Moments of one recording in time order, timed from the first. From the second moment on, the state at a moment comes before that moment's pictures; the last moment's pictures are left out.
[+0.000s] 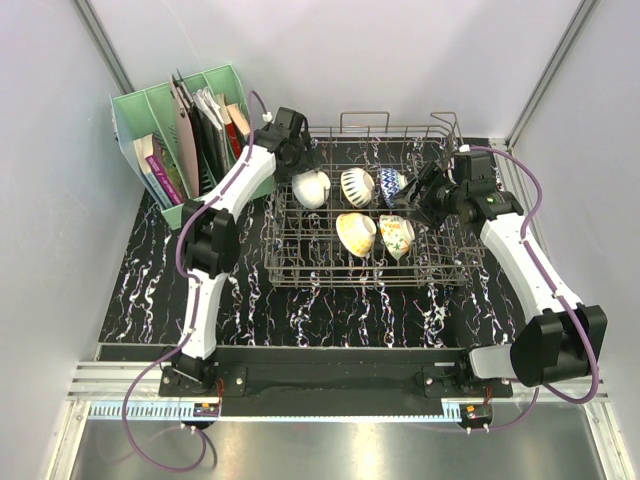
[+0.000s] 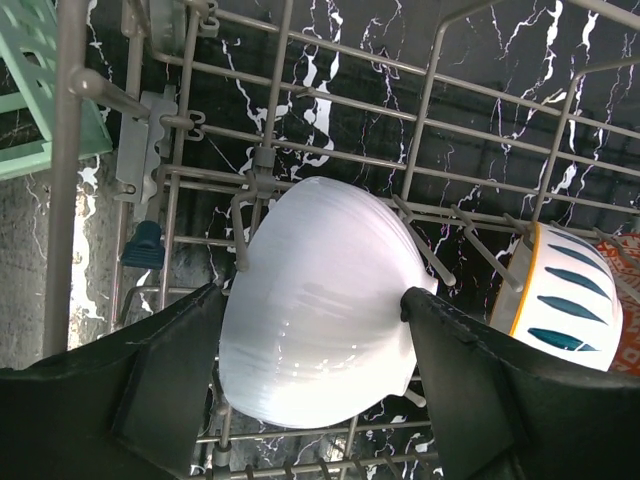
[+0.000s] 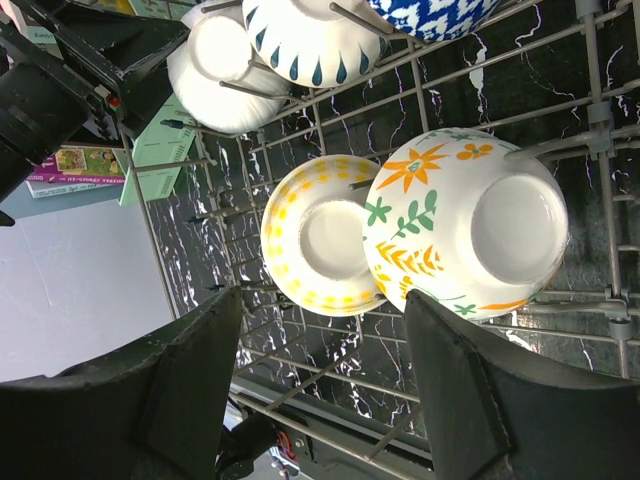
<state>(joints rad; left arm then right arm) -0.39 2.29 2.20 -0.82 -0.07 -0.66 0.17 1.35 1.21 -0.57 -0.34 0.82</state>
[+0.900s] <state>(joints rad) -0.33 2.19 2.03 -0.71 0.13 -0.66 0.17 1.38 1.21 -0.56 -0.34 0.83</state>
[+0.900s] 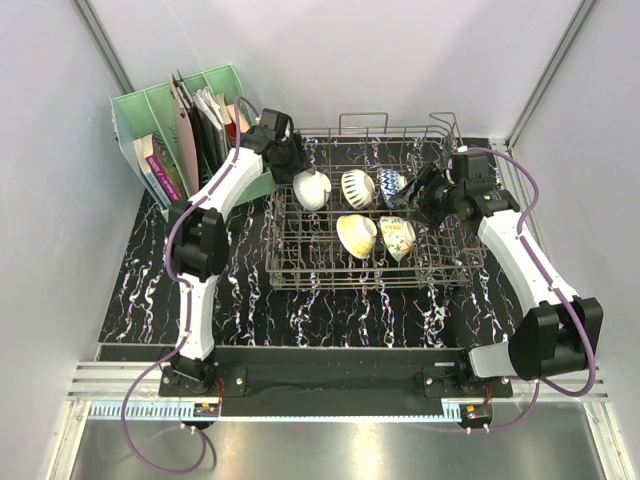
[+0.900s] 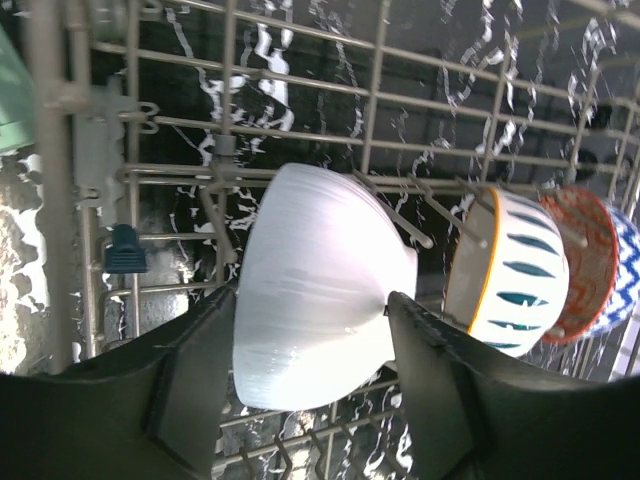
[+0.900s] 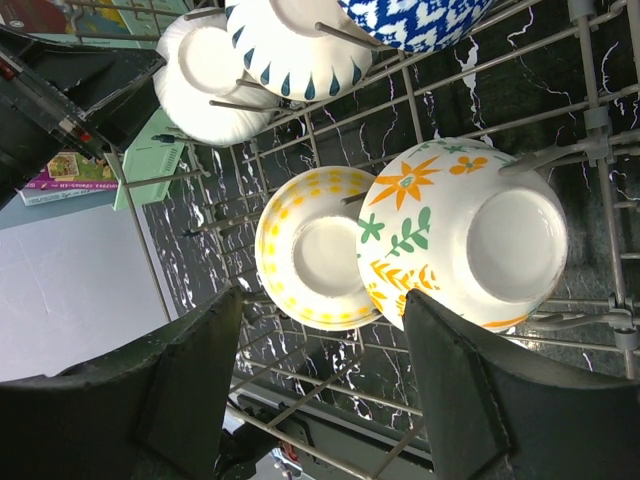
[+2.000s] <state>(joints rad) -0.28 2.20 2.03 -0.71 0.38 -0.67 0.17 1.44 1.24 -0.56 -0.34 0.84</state>
